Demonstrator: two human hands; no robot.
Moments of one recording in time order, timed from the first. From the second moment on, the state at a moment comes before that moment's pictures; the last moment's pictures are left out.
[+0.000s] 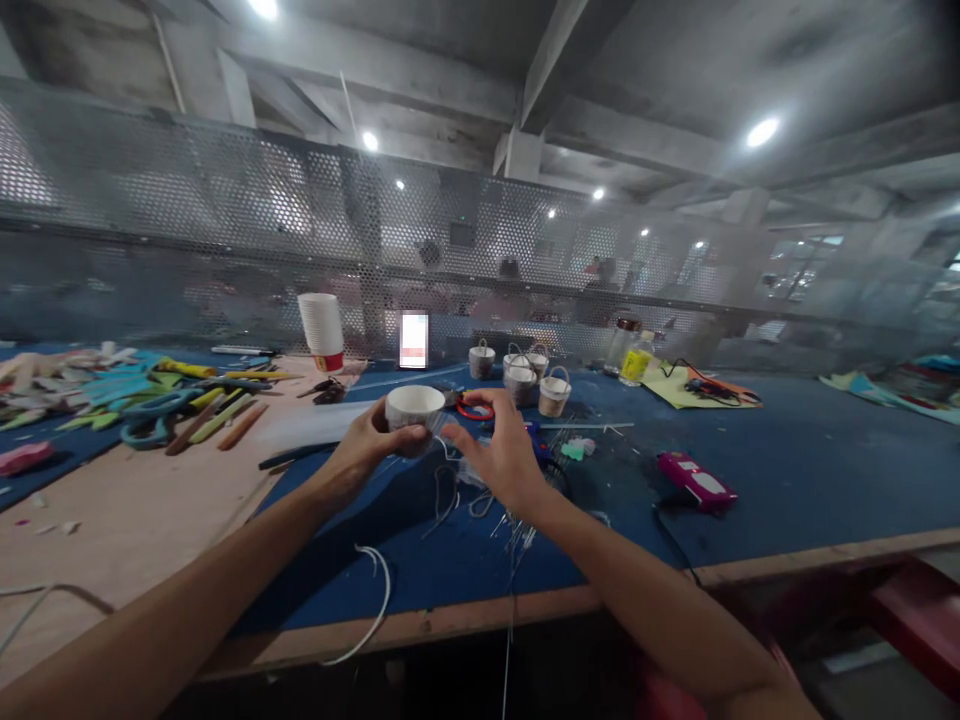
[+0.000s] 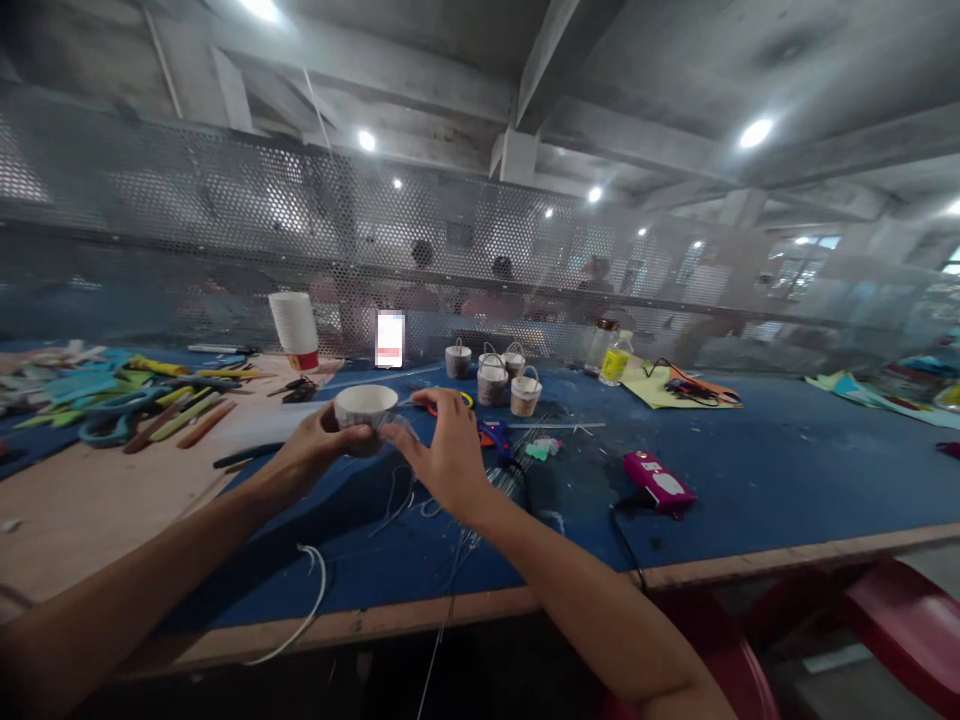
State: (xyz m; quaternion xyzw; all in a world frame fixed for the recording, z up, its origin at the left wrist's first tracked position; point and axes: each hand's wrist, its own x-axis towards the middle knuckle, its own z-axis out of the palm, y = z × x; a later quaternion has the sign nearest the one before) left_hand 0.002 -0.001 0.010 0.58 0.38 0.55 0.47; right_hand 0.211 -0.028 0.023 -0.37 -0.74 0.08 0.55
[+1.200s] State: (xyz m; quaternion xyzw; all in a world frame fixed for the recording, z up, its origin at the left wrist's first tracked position) left_hand 0.001 0.003 0.006 0.57 0.38 0.54 0.49; right_hand 0.319 0.008 0.042 -0.62 -0.73 0.05 0.27
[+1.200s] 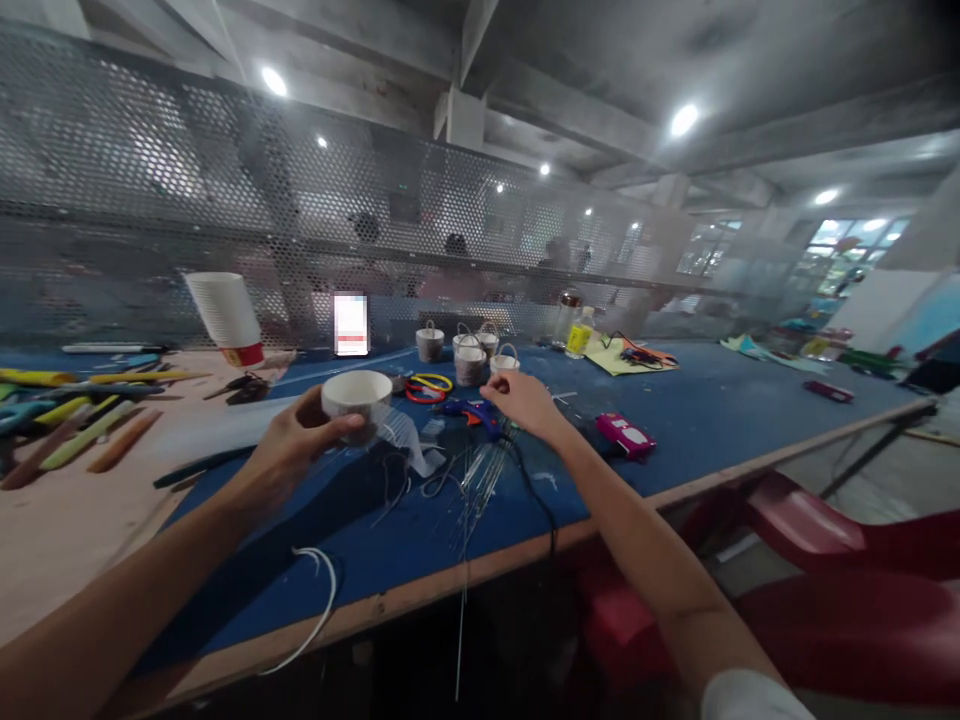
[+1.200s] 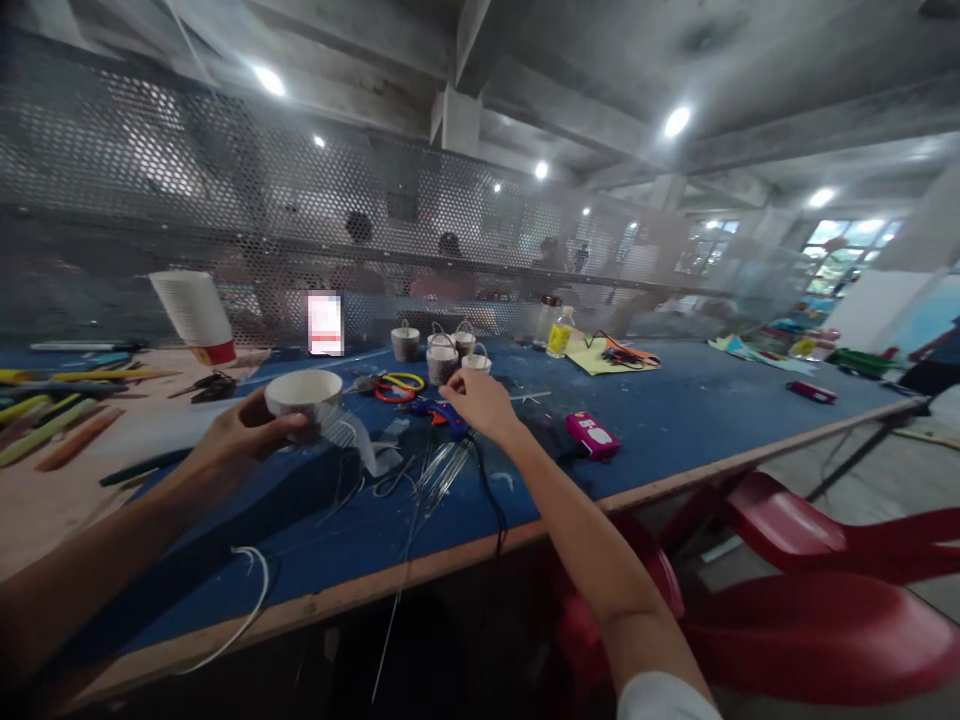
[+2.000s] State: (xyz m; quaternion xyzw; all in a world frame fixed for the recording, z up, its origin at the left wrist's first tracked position) left_hand 0.001 0.001 0.013 0.58 0.39 0.54 0.47; right_hand 0.340 0.015 0.010 -0.58 -0.60 0.33 0.44
